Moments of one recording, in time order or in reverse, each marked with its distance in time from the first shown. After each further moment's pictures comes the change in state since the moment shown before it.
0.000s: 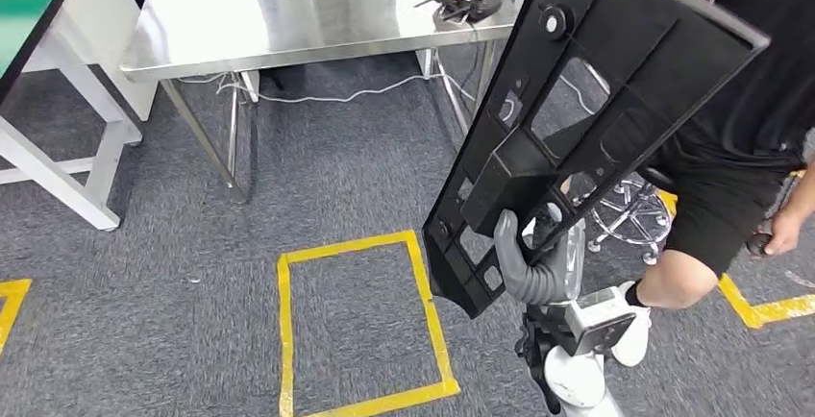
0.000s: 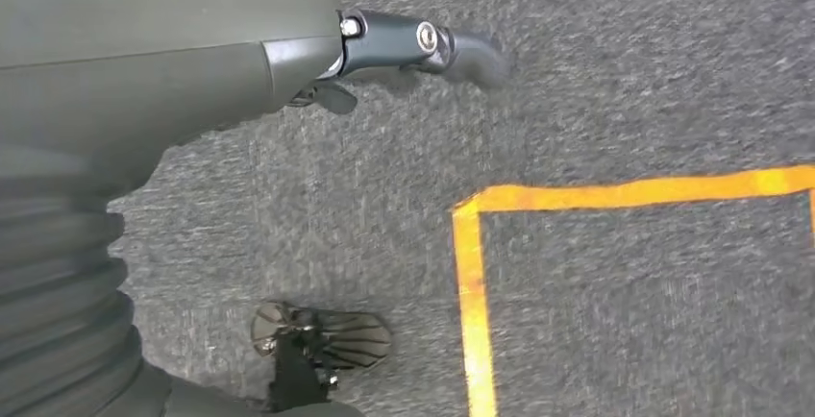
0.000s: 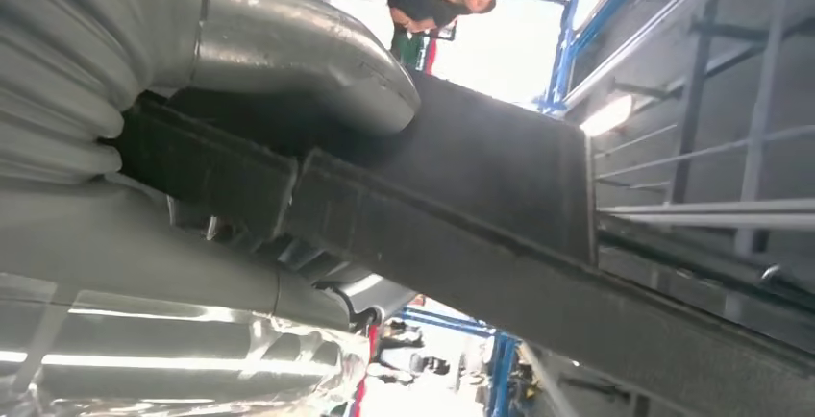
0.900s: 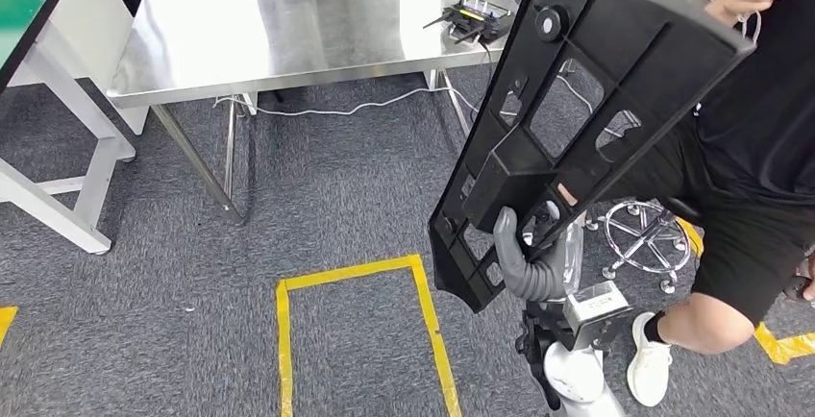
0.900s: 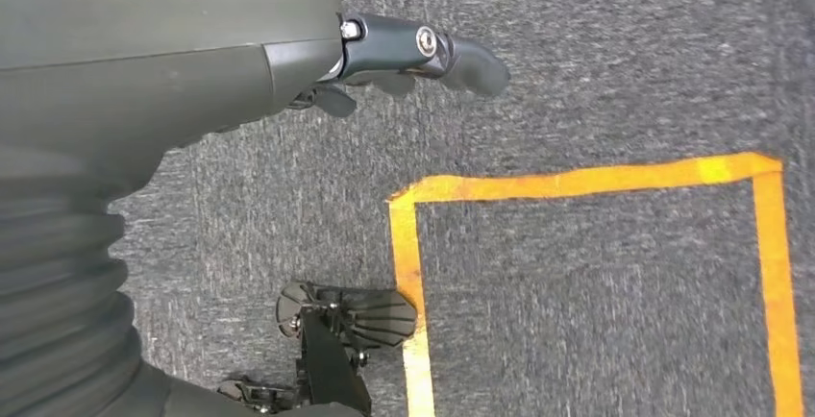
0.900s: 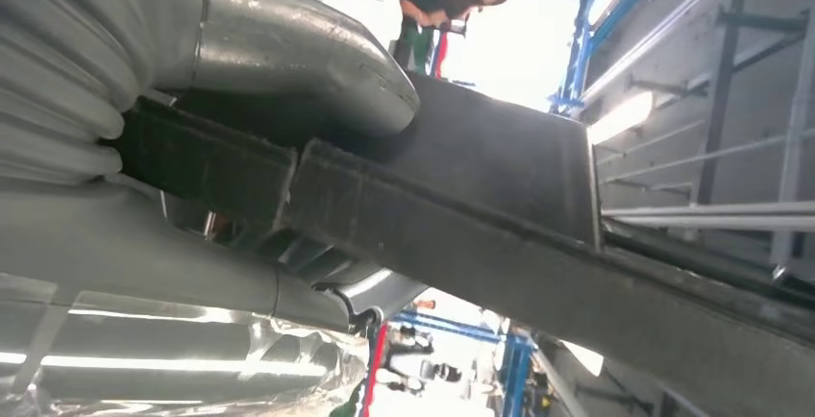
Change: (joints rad) left arm 0.007 -0.006 0.000 0.004 -0.003 0.013 0.008; right arm 0.000 0.001 0.000 0.015 -0.007 0.011 -0.001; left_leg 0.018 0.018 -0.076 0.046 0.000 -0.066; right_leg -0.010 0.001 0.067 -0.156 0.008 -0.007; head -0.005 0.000
